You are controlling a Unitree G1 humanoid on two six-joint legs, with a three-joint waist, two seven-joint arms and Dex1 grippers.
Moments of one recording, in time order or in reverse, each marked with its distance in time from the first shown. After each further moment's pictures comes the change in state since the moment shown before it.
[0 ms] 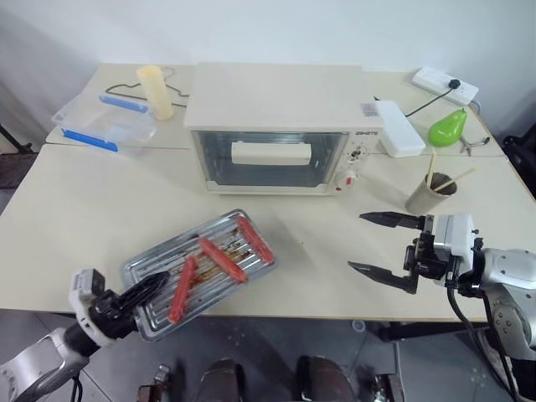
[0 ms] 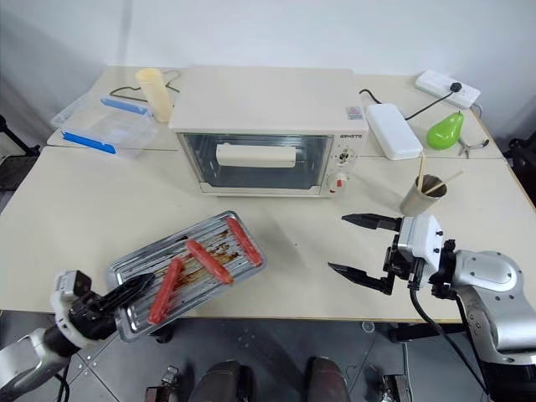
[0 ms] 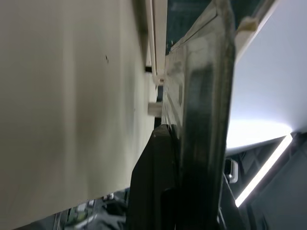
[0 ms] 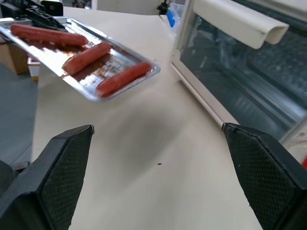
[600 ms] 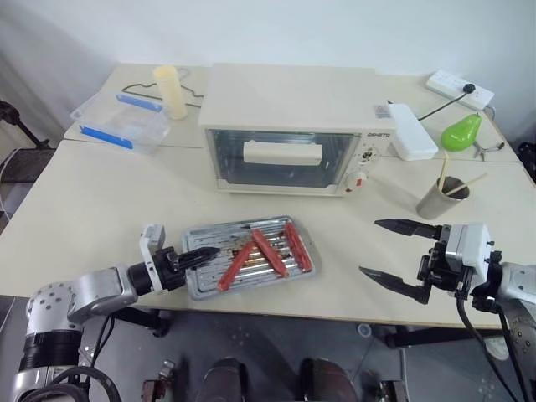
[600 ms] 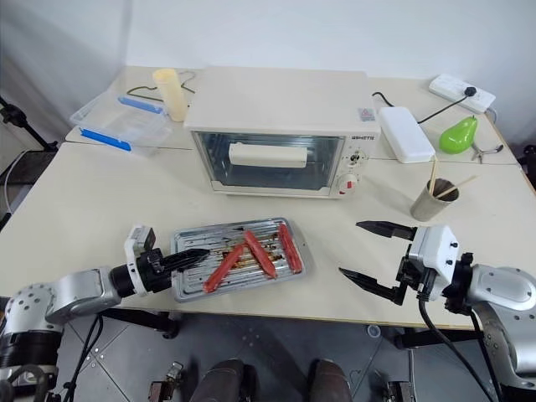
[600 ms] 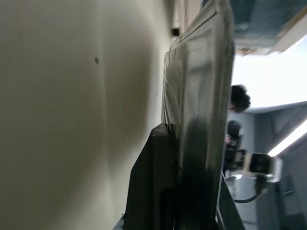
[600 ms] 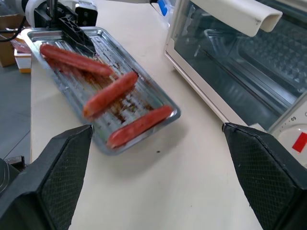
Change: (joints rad) left arm -0.423 0.085 -0.369 0.161 -0.012 -0.021 0.290; right arm 0.130 -0.019 -0.083 -0.081 0.003 0.018 -0.053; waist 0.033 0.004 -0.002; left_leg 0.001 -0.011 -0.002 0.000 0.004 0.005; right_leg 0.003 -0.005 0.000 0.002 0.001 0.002
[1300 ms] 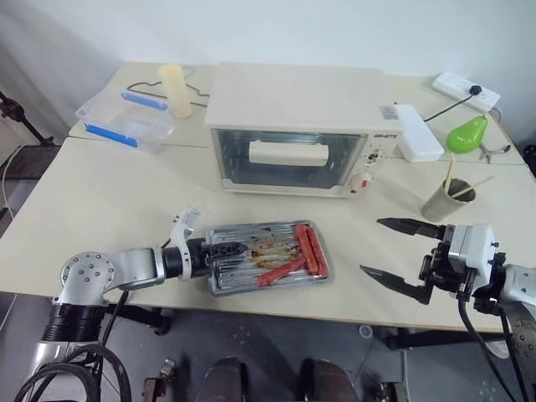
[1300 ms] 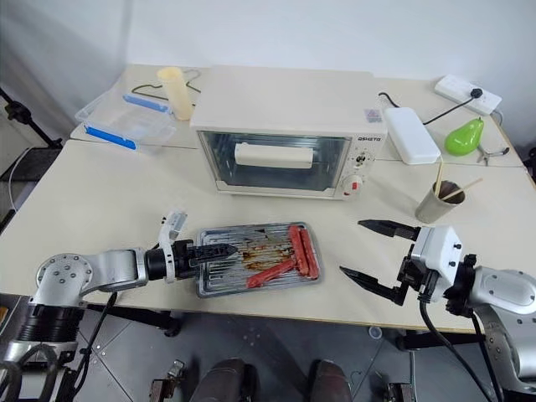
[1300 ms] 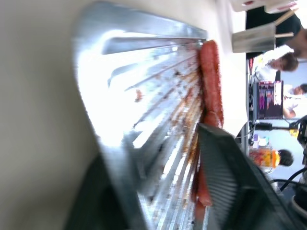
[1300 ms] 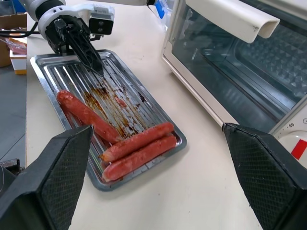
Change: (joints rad) left arm -0.131 -0.026 -0.137 -0.180 0.394 -0.064 -0.106; right arm 0.007 0.002 -0.002 -0.020 0.008 -0.005 -0.022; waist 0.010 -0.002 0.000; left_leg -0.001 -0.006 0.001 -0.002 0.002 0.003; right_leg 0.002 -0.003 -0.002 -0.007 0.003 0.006
